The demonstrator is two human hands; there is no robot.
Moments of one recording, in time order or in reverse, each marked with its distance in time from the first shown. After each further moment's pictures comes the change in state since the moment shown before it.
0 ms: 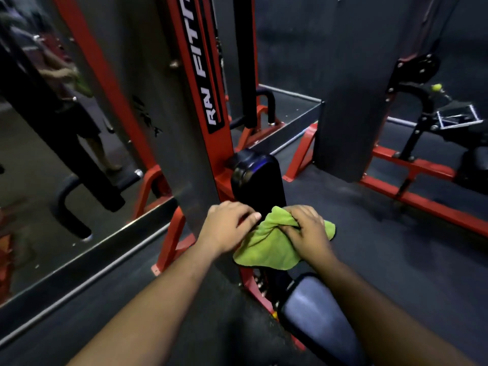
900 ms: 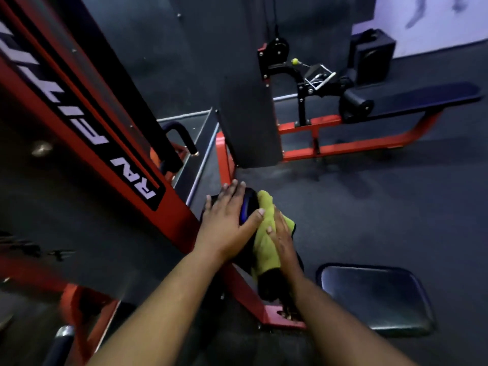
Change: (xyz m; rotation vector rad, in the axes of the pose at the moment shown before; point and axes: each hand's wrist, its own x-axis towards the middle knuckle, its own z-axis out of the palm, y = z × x) left_hand 0.182 -0.060 -0.004 -0.053 -0.337 0.421; right_hand 0.089 0.016 0.167 0.393 0.570 0.591
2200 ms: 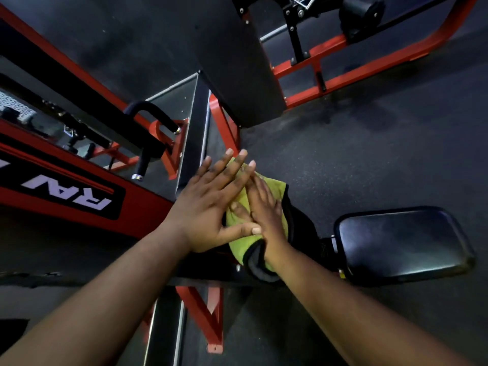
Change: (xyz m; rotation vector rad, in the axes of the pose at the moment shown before) left_hand 0.025 0.012 -0.017 0.405 -0.131 0.594; right_hand 0.013 -0.041 -0.001 -0.217 -0.130 0.068
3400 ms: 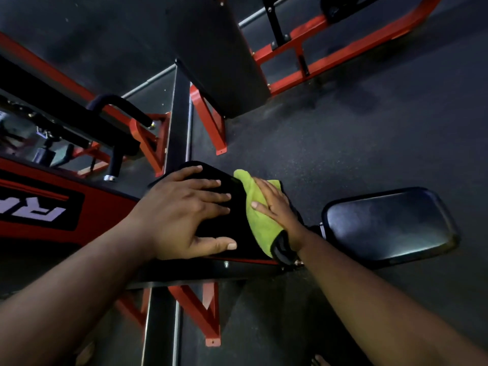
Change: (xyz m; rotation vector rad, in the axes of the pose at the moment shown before) left_hand 0.011 -0.005 -0.007 0.167 -0.237 0.237; right_hand 0.023 0.139 -0.004 0.035 -0.016 -0.039
